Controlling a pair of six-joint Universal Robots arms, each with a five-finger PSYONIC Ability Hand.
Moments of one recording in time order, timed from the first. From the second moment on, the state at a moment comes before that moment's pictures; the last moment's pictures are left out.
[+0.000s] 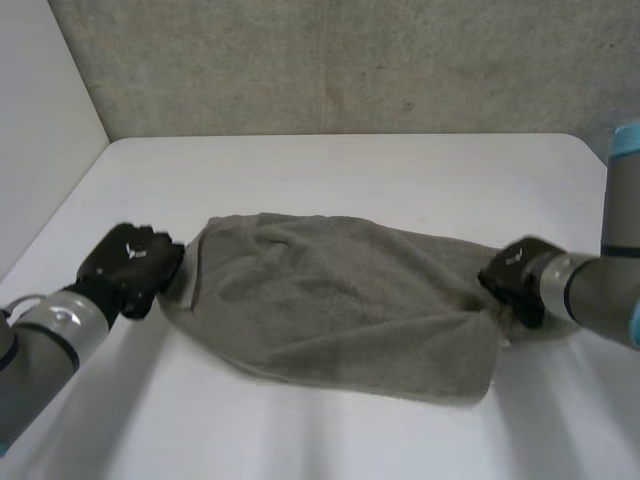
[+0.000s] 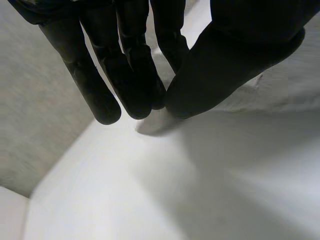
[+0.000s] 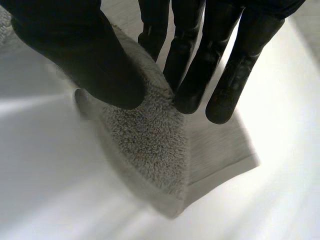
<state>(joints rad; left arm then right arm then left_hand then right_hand) 4.57 -1.70 -1.96 3.38 -1.24 3.76 1.85 -1.11 1.36 0.46 1.52 2.33 1.19 1.22 1.22 1.22 1.03 0.96 1.18 1.19 1.19 0.99</state>
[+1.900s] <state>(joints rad) 4.29 -2.31 -1.40 3.63 -1.48 3.01 1.86 -1.46 1.17 0.30 1.42 2.67 1.16 1.20 1.20 1.20 1.01 0.96 1.18 1.19 1.19 0.99</state>
